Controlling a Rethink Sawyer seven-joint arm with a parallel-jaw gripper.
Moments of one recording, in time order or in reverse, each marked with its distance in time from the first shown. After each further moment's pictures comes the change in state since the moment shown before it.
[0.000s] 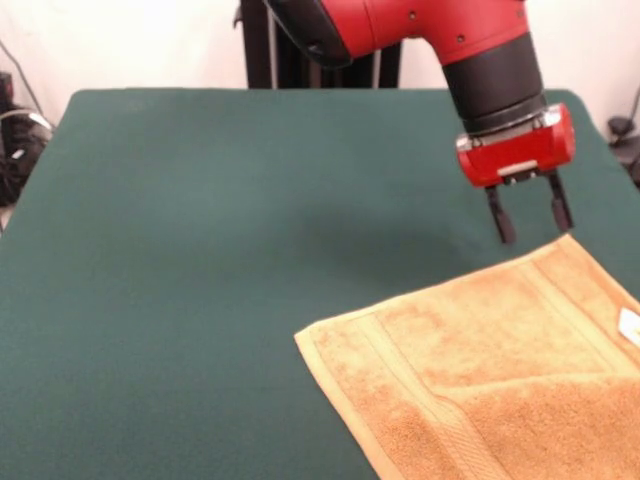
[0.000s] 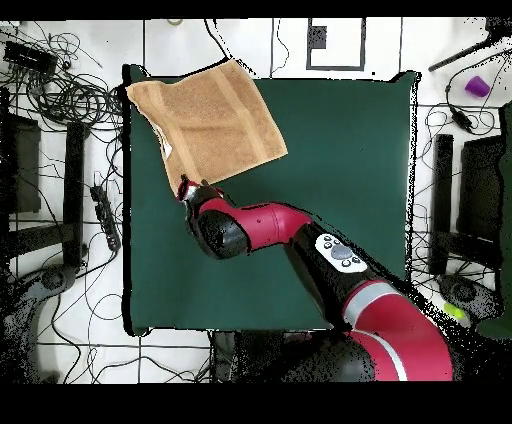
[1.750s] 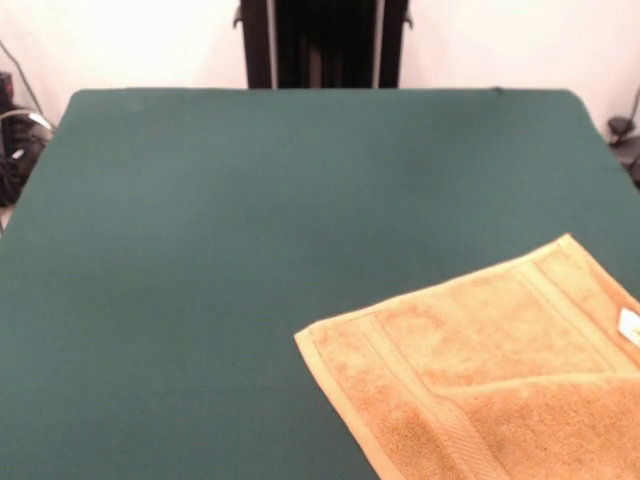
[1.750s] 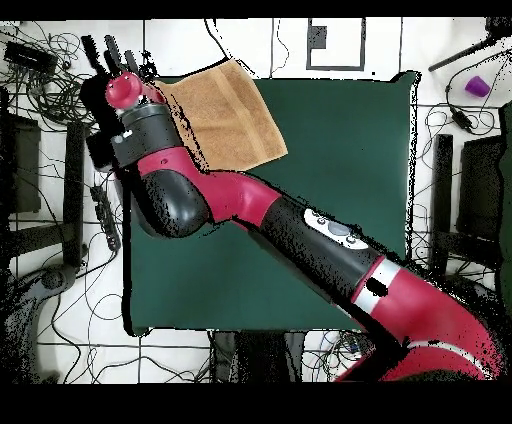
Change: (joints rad) arm -0.221 -0.049 0.654 0.116 0.376 -0.653 0.000
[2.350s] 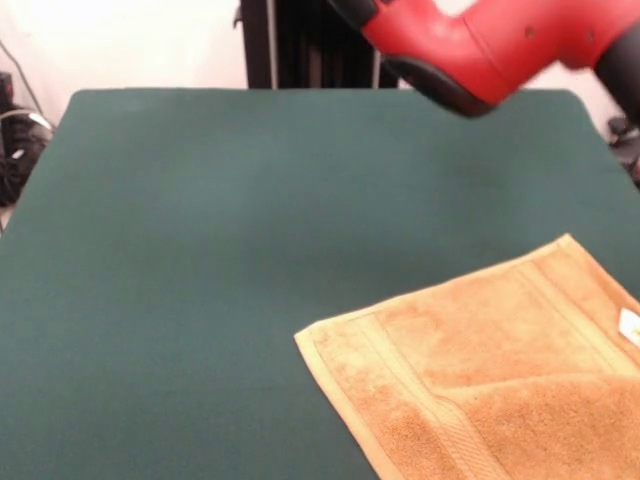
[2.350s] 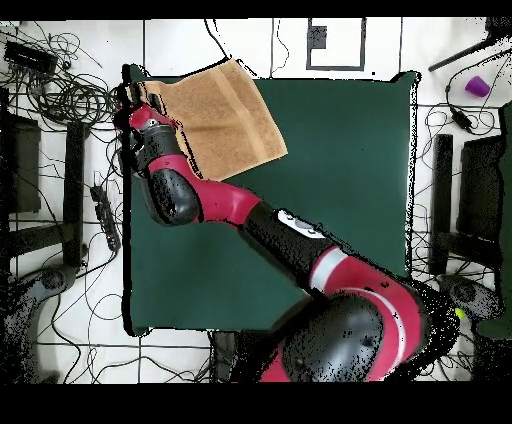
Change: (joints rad) arm 0.174 0.208 -0.297 -0.164 -0.038 0.042 -0.147
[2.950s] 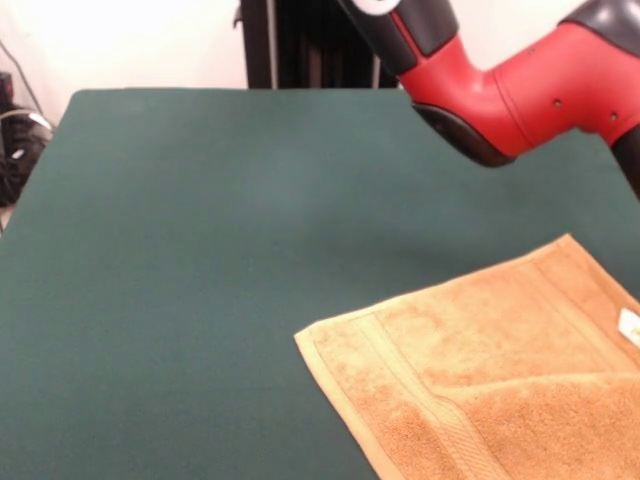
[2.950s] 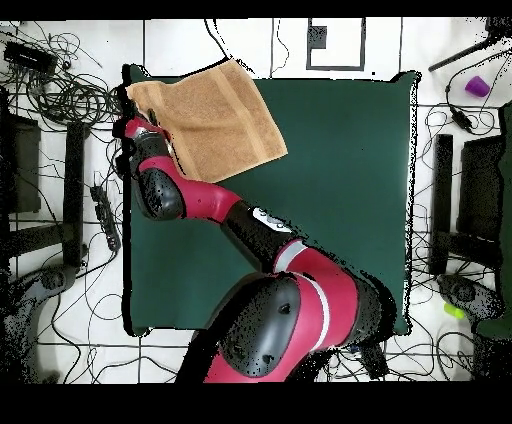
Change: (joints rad) arm 0.175 0.113 -0.172 -0.182 0.033 0.075 -0.052
